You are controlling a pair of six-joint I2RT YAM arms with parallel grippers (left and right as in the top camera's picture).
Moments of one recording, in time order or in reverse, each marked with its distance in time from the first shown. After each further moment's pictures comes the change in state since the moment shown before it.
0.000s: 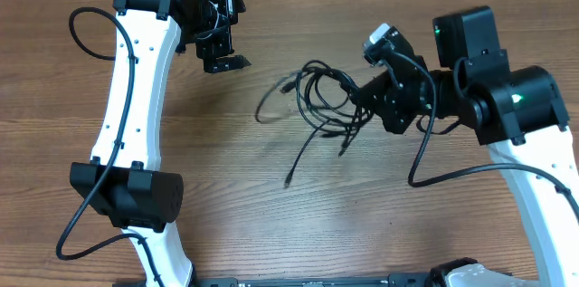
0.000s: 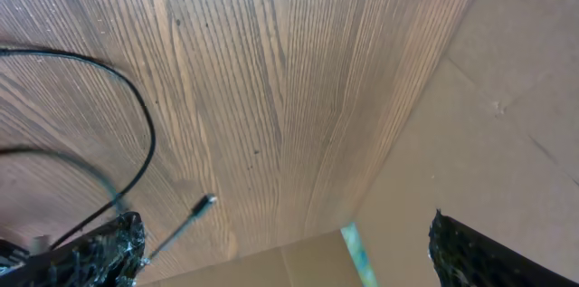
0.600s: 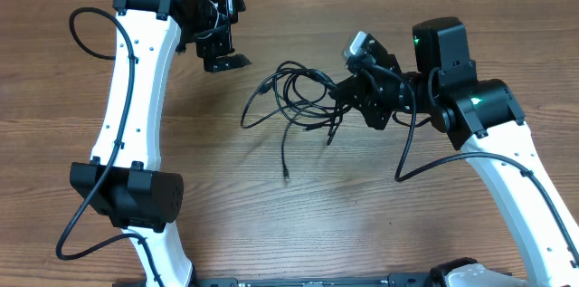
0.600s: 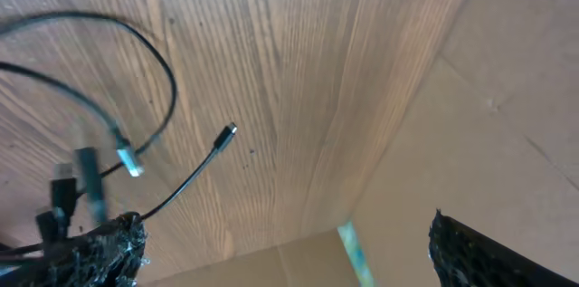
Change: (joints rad) left arm 0.000 0.000 0.000 0.014 0.000 -0.005; right arm 0.004 -0.002 -0.279 0.399 -0.149 -0.150
